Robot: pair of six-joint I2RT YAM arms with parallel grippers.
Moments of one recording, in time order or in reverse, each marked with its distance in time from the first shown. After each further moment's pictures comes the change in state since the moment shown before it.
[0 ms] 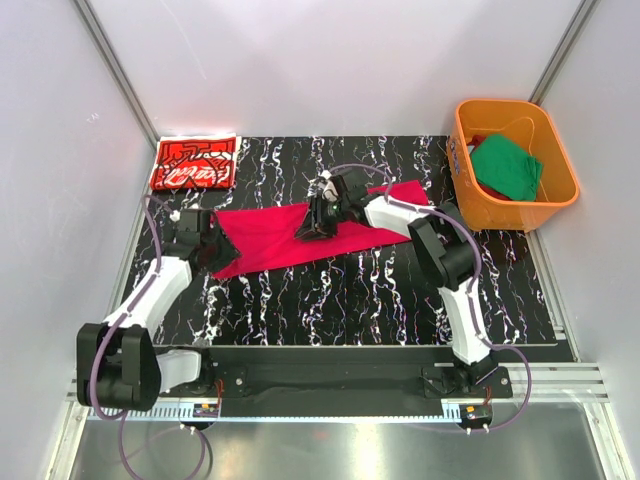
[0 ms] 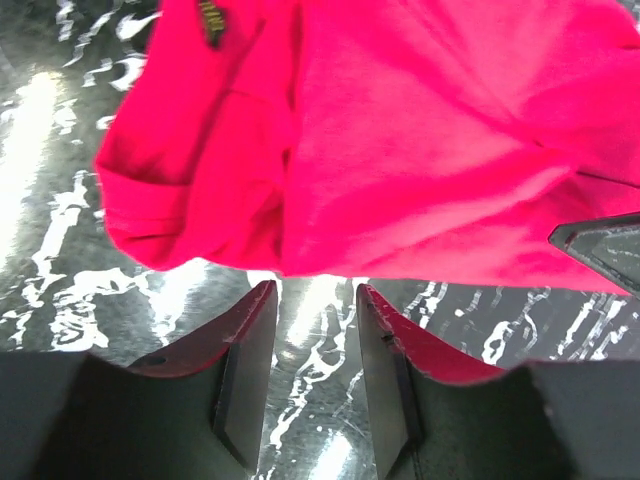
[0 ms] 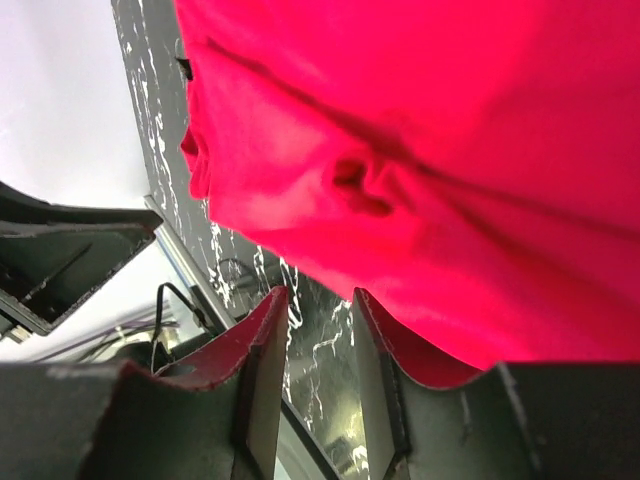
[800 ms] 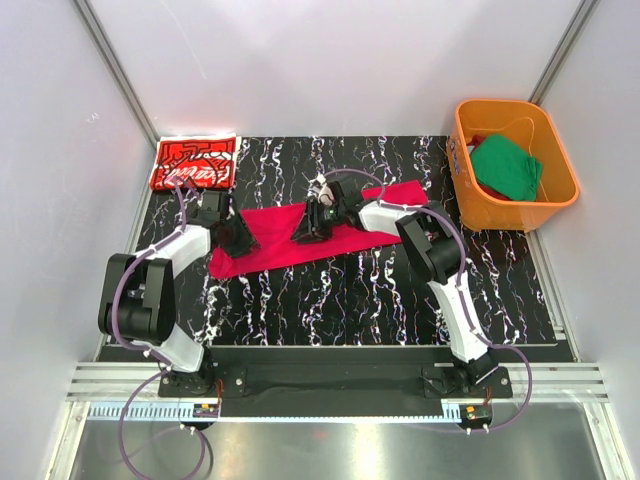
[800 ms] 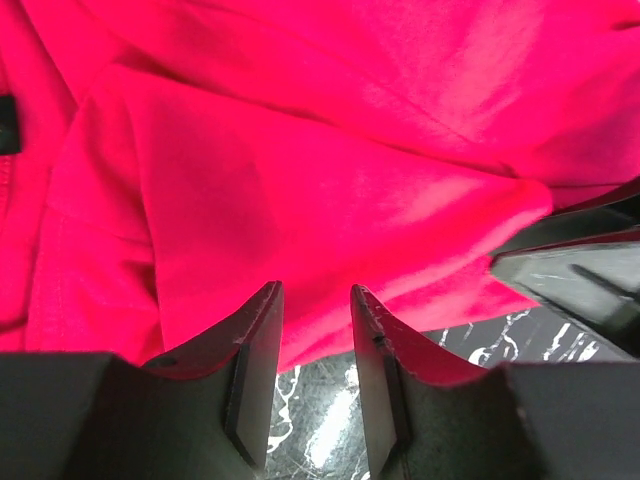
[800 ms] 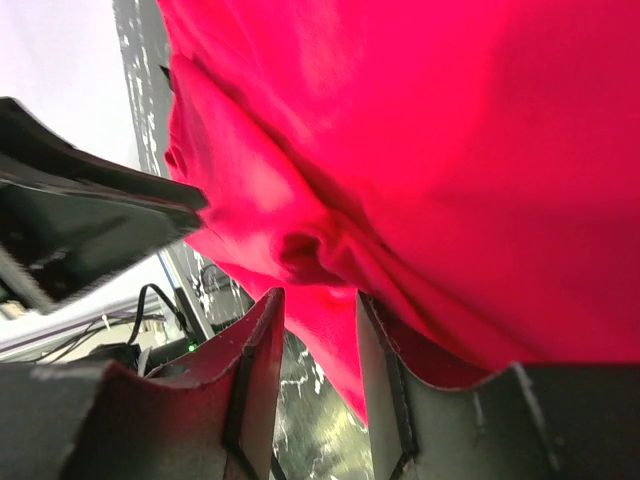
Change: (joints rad) left arm -0.048 0.363 0.164 0.127 0.122 0.025; right arm -0.003 0.108 0.020 0.134 -0.065 -0.028
